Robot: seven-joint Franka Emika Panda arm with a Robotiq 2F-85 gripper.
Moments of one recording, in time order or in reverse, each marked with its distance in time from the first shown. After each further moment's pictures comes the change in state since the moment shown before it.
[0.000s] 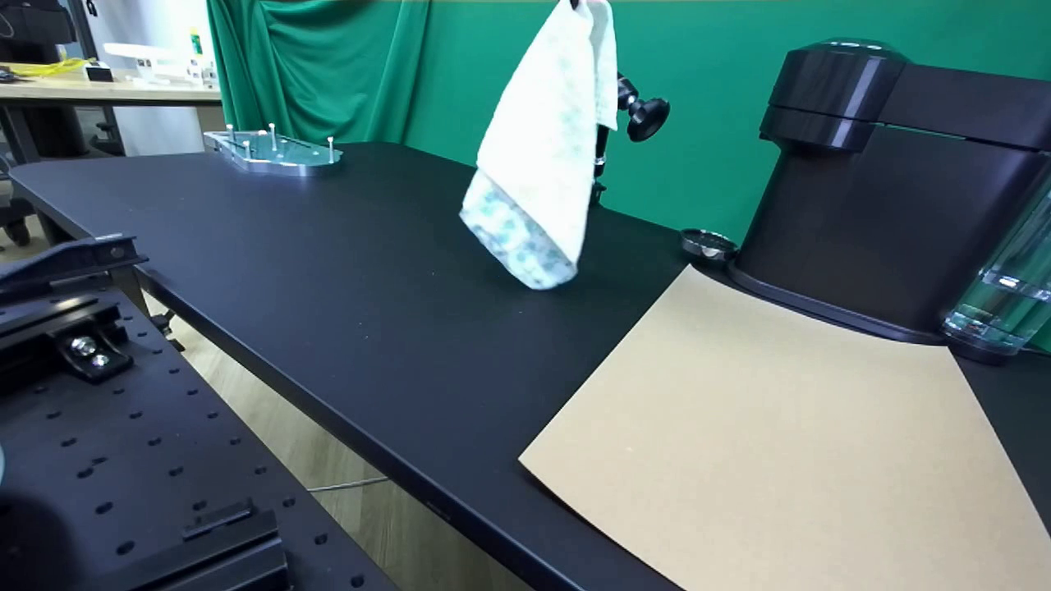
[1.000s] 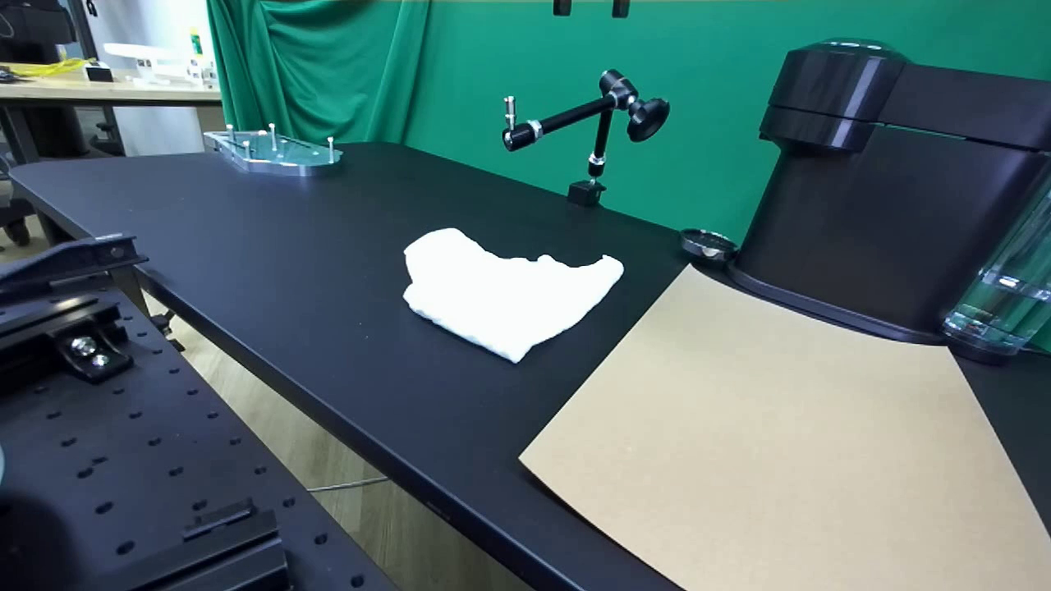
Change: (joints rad) arm -0.037 -0.112 -0.037 -0.144 -0.175 0.025 0.101
